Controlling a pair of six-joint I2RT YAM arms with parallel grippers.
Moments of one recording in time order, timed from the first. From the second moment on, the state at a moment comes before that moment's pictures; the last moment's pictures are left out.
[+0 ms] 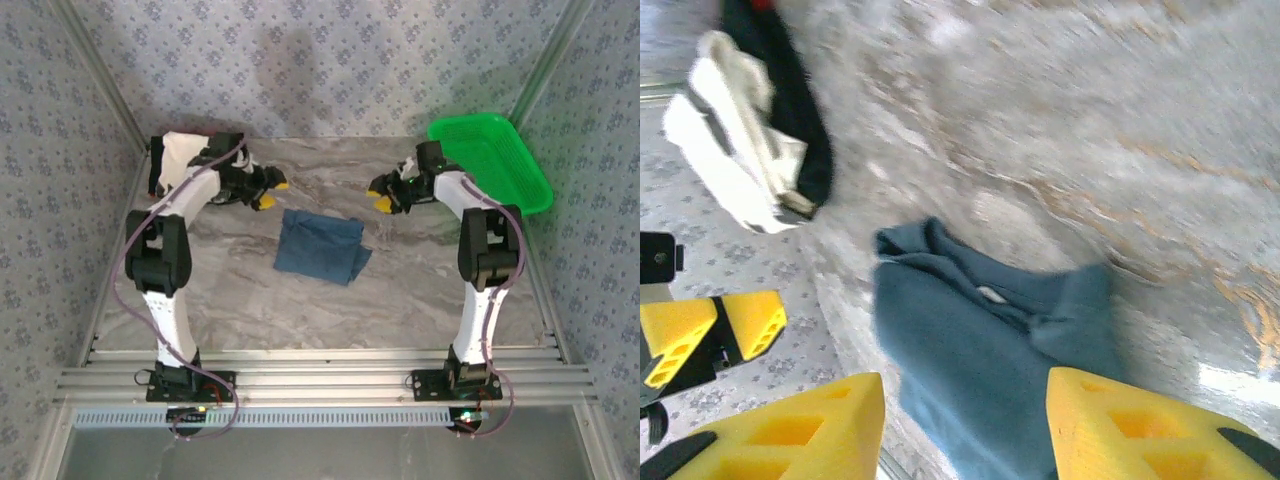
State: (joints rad) left arm -0.17 1.88 1.64 -0.67 0.66 -0.77; right arm 0.11 1.94 1.54 -0.56 -0.80 0.67
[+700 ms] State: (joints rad) left arm -0.29 1.90 1.41 -0.56 0.55 -0.68; right arm 0.29 1.96 1.36 -0.50 -0.78 0.67
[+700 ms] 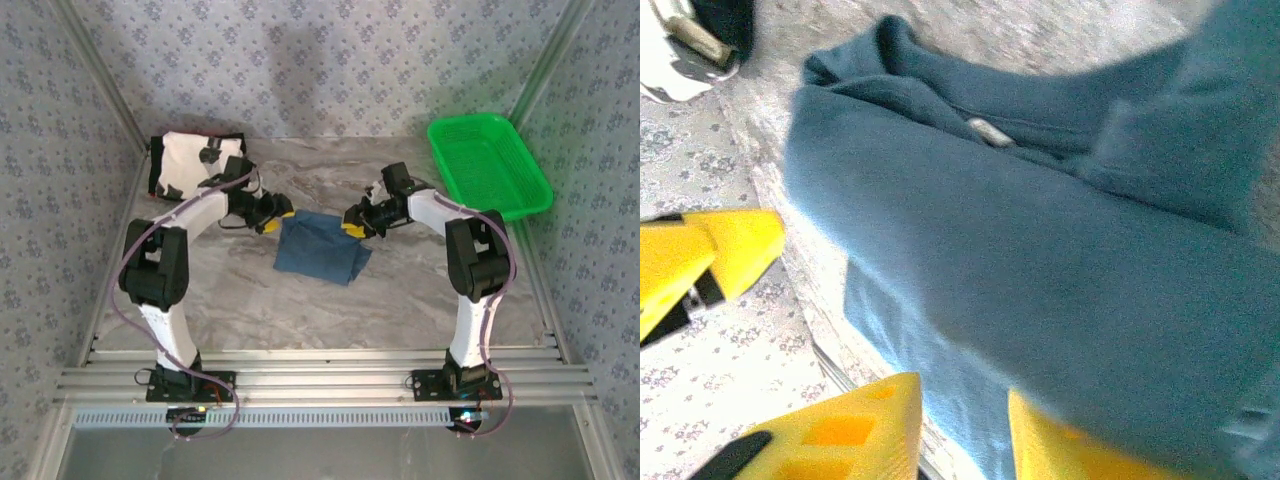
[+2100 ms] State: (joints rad) left arm -0.36 2.22 1.85 -0.85 0.46 -0.36; right arm 0.25 2.02 1.41 -0.58 -0.74 0.58
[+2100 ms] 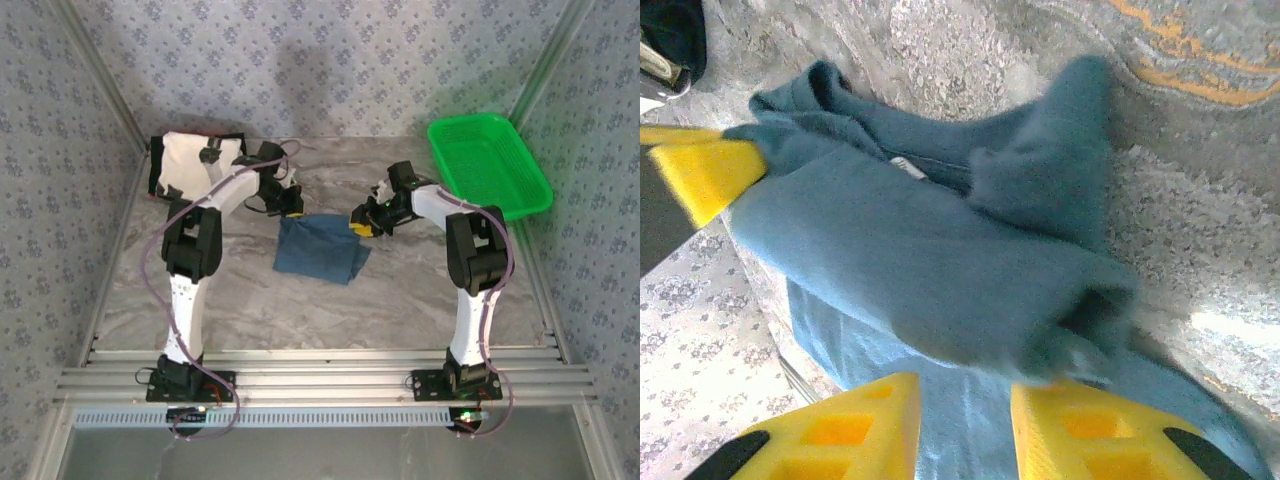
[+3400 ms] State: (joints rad) left arm -0.13 1.97 1.37 -0.51 0.46 -0.53; right arm 0.39 2.29 1.81 -0.54 -0.75 0.68
